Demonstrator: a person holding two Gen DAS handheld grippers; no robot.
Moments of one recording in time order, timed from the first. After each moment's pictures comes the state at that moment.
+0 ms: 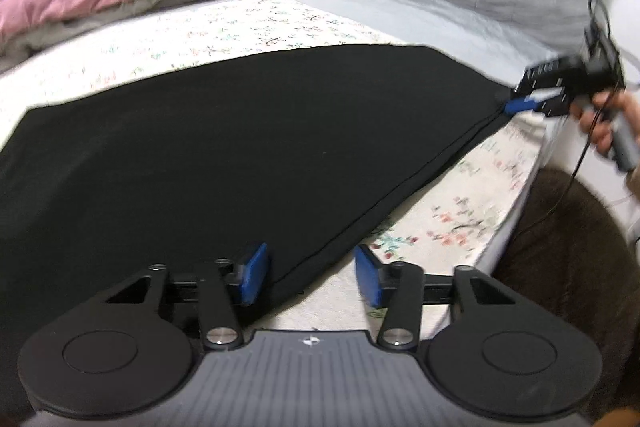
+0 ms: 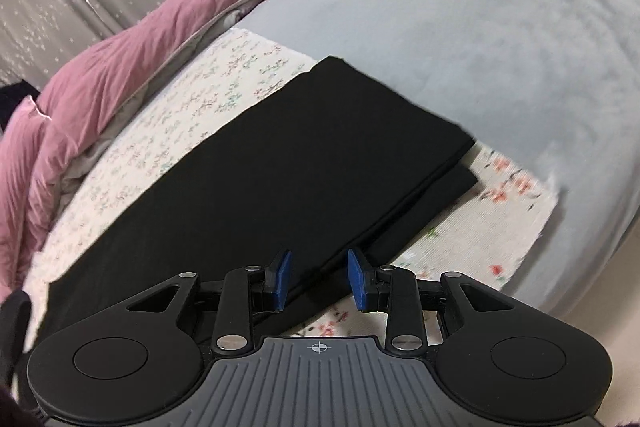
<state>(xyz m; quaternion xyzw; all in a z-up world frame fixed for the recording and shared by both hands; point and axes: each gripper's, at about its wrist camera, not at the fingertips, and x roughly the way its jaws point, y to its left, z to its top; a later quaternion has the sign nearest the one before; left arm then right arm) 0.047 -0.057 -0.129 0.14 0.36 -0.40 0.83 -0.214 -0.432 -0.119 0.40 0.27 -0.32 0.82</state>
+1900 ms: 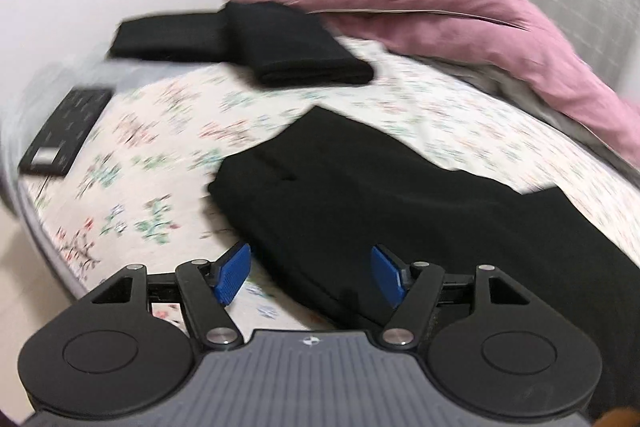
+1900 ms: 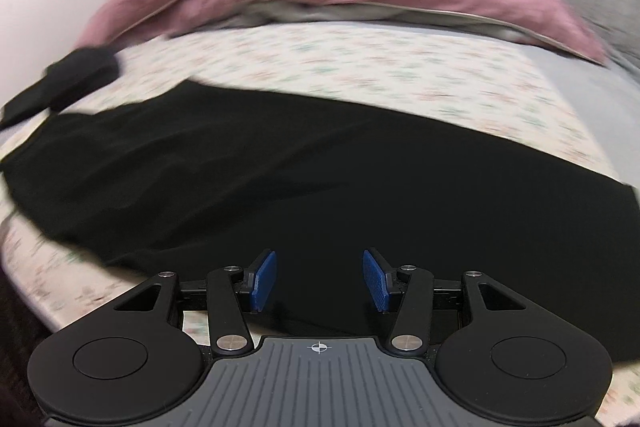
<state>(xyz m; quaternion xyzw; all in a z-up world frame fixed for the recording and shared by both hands) 0.065 0.223 -0.084 -0.13 0.34 0.17 0.92 -0.049 -0.228 -0.087 0.06 0.37 -0.10 0.92</state>
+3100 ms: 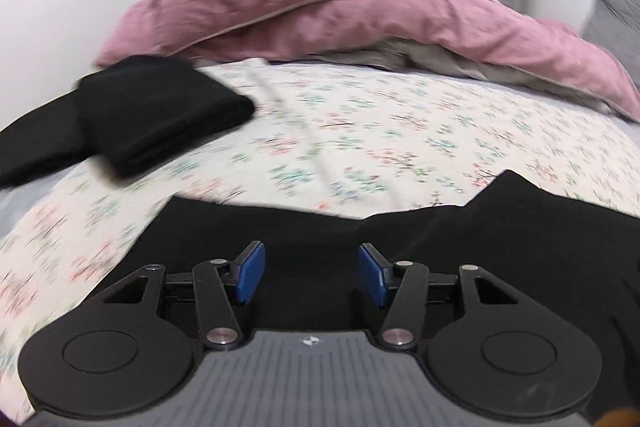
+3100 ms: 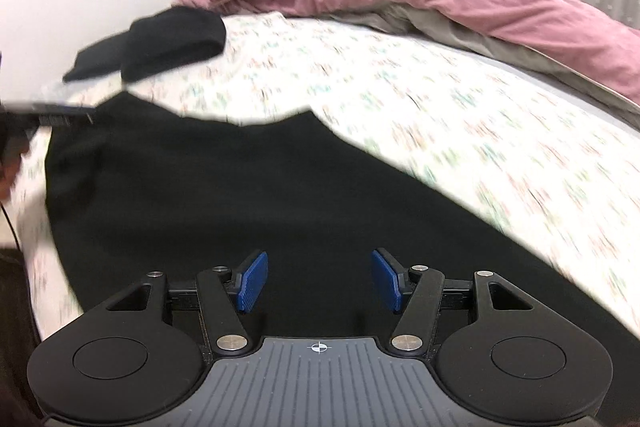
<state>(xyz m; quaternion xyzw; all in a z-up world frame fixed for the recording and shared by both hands) 0.190 0.180 -0.070 0.02 0.33 0.00 0.94 0.130 -0.189 -0.062 -0.01 0.39 0.07 0.92</state>
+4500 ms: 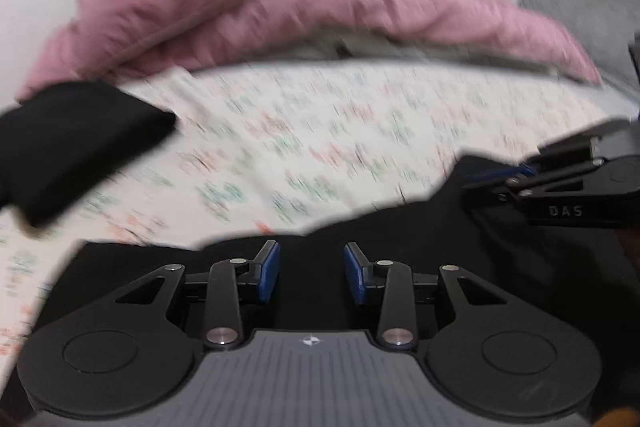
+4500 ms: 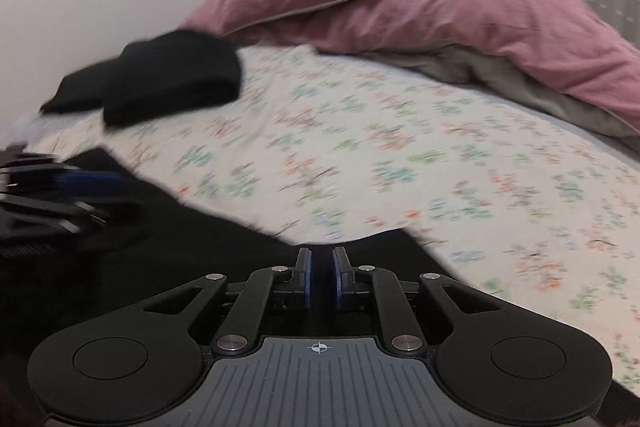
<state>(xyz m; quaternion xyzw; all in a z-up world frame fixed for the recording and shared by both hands) 0.229 0.171 -0.103 0.06 0.34 -0.10 0.93 0.264 -0.093 -0.100 -0.03 0.34 0.08 0.94</state>
